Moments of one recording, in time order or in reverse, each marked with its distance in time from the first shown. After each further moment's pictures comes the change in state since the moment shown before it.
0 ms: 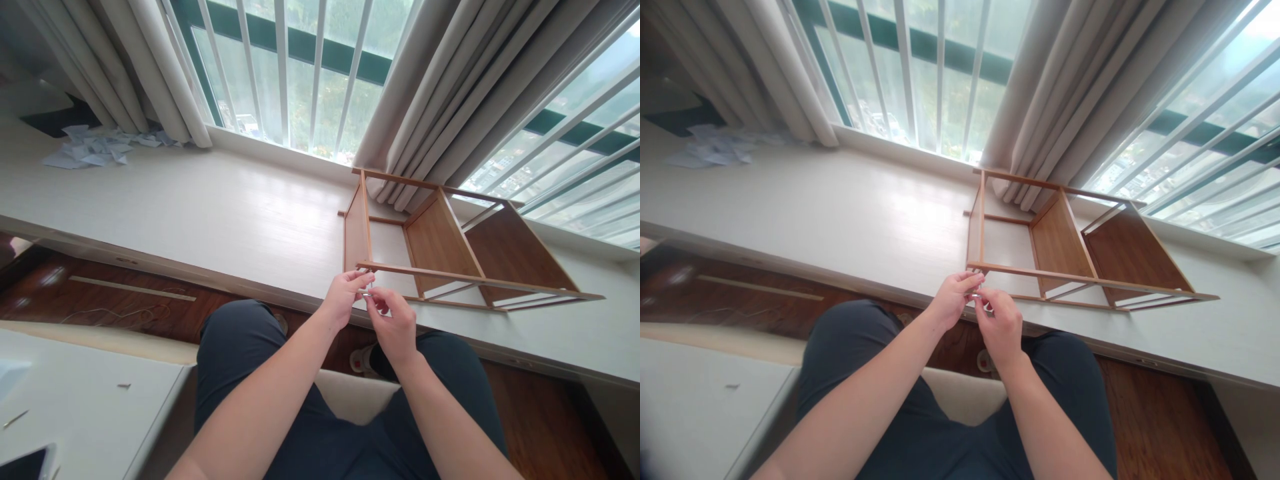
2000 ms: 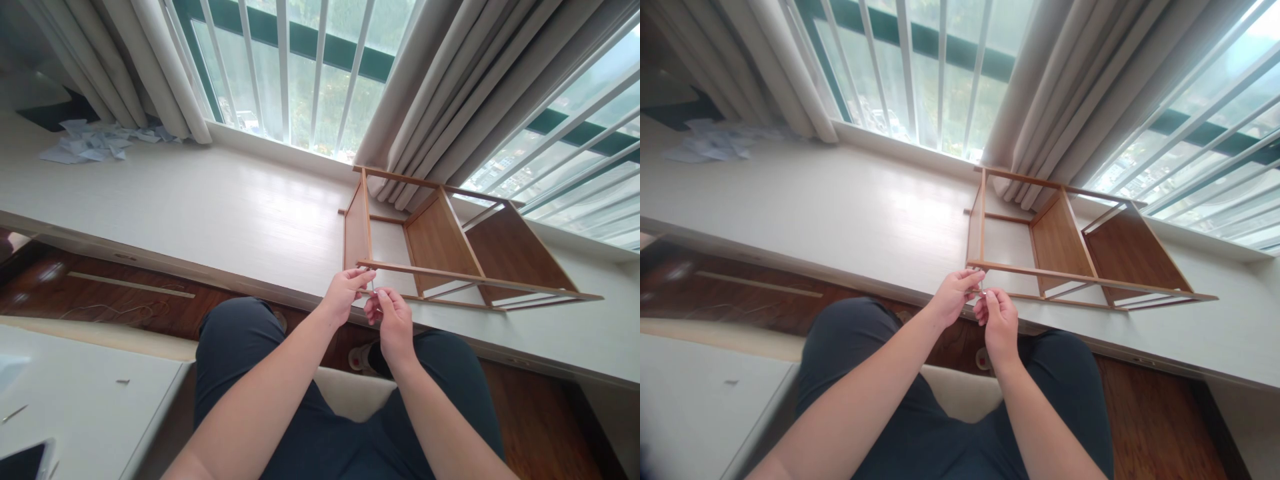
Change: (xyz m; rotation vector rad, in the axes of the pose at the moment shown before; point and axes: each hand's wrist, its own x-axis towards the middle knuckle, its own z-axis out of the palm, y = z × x) left_hand 0.002 0.000 -0.002 0.064 0.001 -0.011; right_hand -0.004 -0.009 0.009 0.767 -0.011 0.763
